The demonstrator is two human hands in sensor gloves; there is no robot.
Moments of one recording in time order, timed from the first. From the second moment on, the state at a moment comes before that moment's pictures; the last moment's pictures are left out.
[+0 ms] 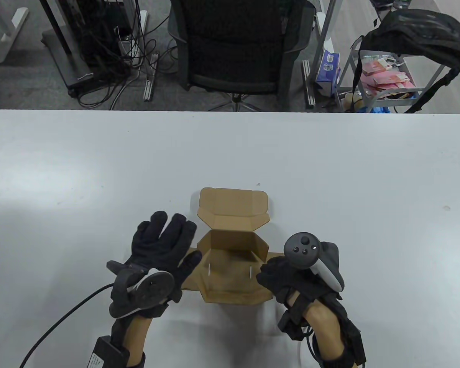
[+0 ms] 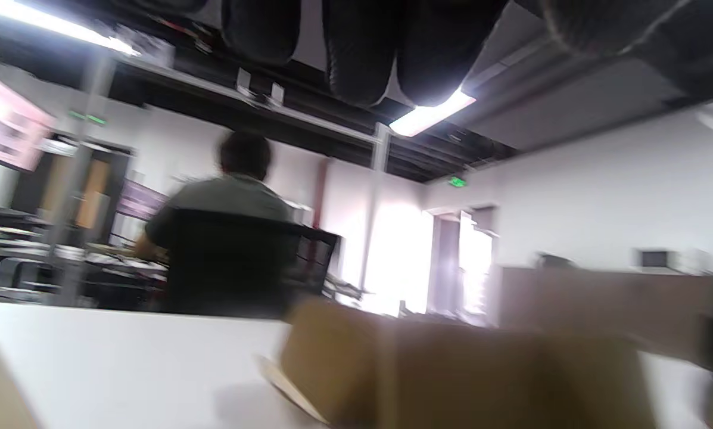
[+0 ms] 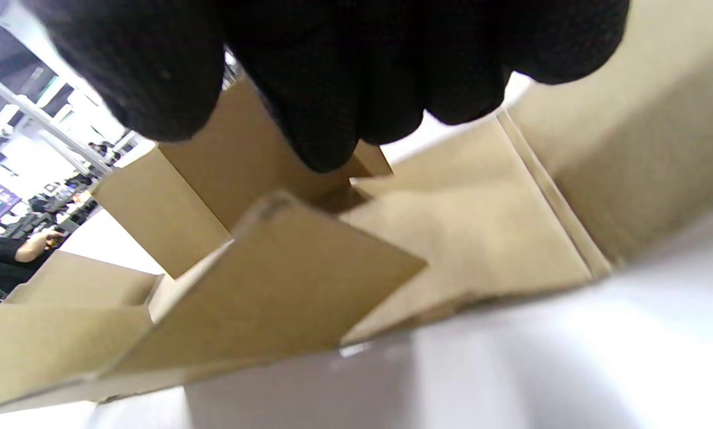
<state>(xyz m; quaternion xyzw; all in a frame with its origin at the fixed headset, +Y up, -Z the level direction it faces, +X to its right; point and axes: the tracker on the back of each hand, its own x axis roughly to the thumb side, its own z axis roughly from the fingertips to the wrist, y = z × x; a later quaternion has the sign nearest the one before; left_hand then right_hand) -0.163 -0.646 -0.172 0.19 -0.22 0.11 0.95 0.124 -0.685 -0.201 0.05 0.19 0.94 0.29</state>
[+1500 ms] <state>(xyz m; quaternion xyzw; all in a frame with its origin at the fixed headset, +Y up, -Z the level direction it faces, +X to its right) -0.151 -0.759 -0.218 -0.31 -0.16 0.06 0.93 0.110 -0.772 -0.219 0.13 0.34 0.92 0.15</state>
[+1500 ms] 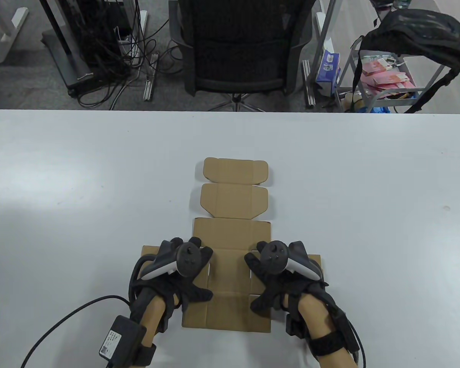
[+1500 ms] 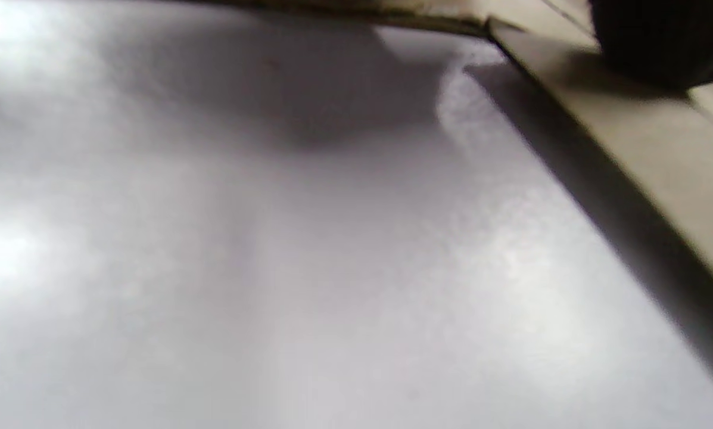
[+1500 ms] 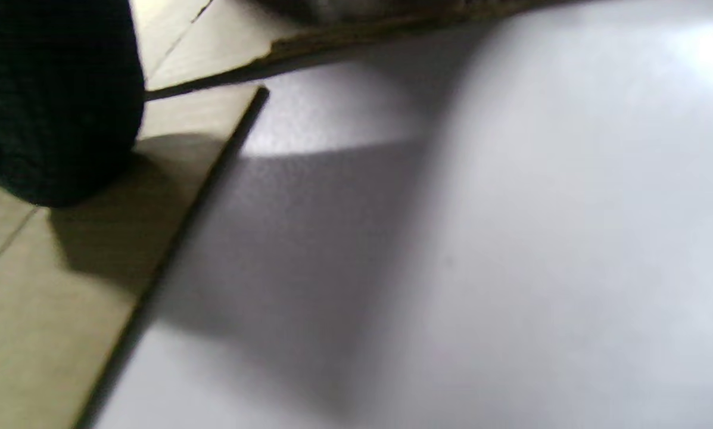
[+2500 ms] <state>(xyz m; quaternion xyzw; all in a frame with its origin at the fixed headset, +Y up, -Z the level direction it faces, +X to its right) -0.135 -0.723 -0.198 -0.15 -0.22 0.08 0.96 0.115 -0.741 -0.205 0.12 0.24 0.95 0.15</state>
